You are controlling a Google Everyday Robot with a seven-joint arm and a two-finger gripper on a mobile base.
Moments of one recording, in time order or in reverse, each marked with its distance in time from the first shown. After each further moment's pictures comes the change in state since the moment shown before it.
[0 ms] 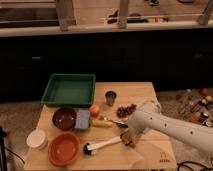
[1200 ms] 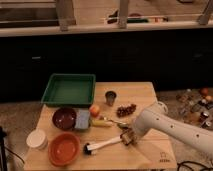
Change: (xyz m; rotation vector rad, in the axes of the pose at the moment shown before) arm 0.012 0.012 0.003 0.011 -0.057 -0.097
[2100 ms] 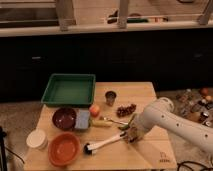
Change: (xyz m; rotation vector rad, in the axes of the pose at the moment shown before) arm 0.009 -0.009 -0.047 0.031 0.052 -0.024
